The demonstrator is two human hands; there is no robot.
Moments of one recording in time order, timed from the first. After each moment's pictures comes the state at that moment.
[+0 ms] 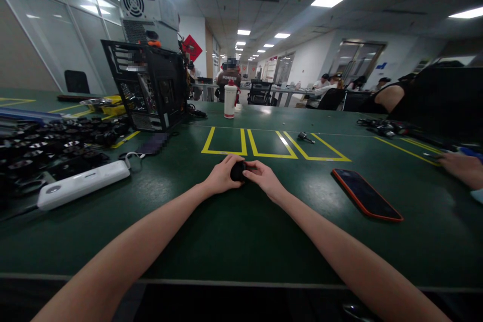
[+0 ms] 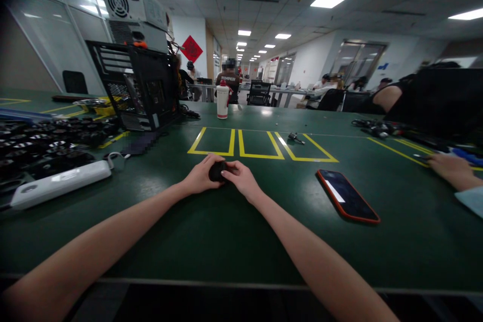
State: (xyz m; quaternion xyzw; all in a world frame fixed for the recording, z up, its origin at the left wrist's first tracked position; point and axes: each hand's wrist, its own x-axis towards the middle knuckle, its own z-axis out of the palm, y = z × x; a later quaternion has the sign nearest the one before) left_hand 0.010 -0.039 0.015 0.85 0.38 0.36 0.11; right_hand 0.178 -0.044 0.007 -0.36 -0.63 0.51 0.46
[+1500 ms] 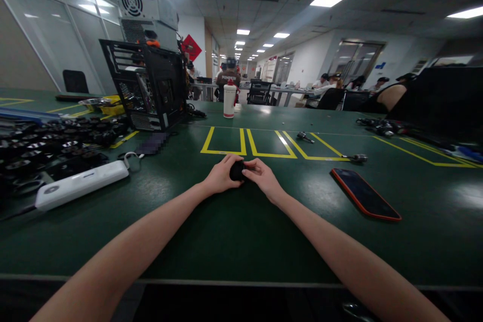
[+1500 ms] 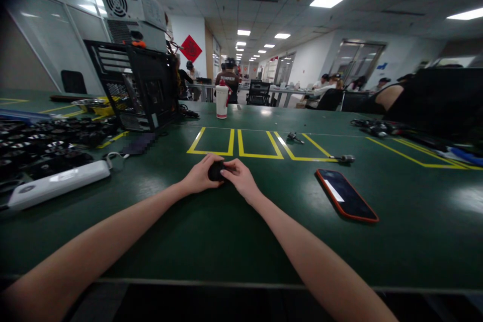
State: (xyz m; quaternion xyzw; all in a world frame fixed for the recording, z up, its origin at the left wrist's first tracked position) left_hand 0.010 -0.037 0.014 0.85 0.38 0.36 0.09; right_hand 0.176 -0.046 0.009 -0.35 -0.64 0.47 0.49
